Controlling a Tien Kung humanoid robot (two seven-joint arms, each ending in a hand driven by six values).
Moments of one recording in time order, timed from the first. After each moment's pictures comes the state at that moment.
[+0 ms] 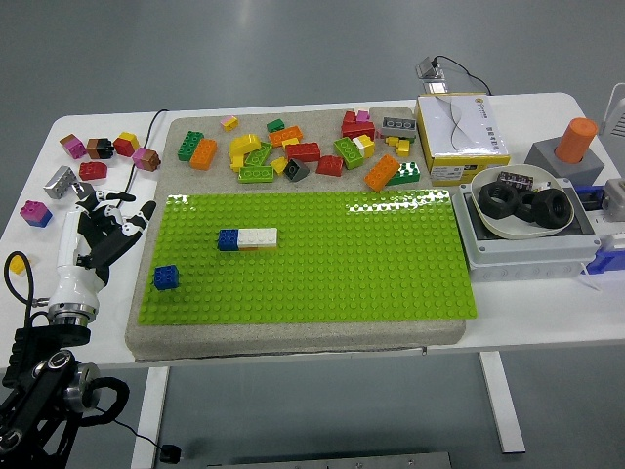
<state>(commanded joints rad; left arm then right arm) -0.10 0.10 -1.34 -1.26 1.11 0.17 -0.35 0.09 -0.08 1.65 0.18 -1.36 0.05 -0.34</state>
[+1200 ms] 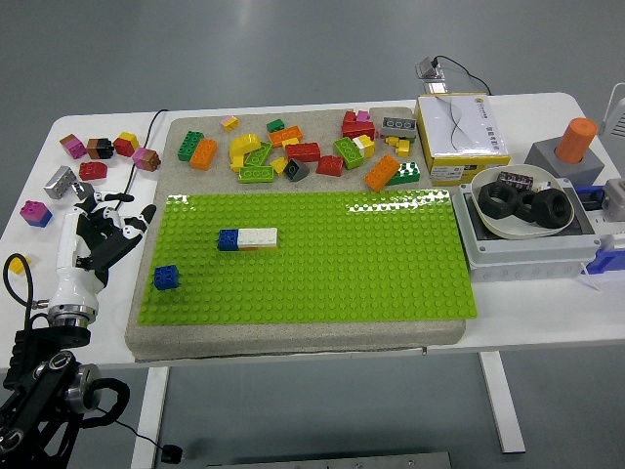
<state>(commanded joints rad) -0.10 0.09 -1.34 -1.24 1.10 0.18 -0.37 0.09 -0.09 1.65 0.18 -1.37 0.05 -0.34</state>
